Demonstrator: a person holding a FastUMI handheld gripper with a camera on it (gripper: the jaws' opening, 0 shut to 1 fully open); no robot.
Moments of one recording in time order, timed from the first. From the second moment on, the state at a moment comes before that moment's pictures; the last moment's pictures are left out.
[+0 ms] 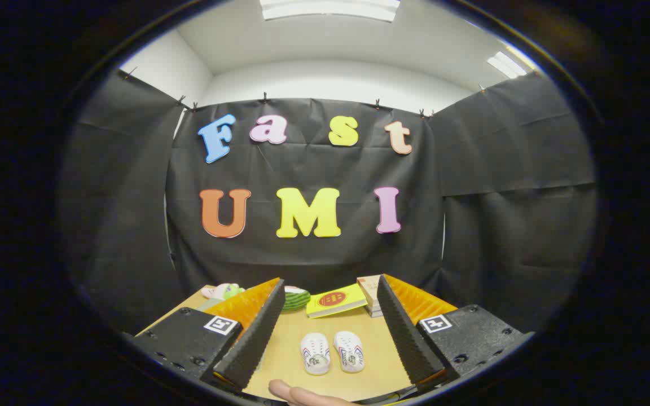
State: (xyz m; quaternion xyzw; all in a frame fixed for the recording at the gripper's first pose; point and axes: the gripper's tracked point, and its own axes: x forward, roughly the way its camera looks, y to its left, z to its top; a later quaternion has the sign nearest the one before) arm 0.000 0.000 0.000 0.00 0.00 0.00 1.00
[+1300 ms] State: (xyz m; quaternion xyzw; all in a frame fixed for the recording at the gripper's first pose) arm 0.063 -0.016 -0.047 0.03 0.04 0.01 1.00
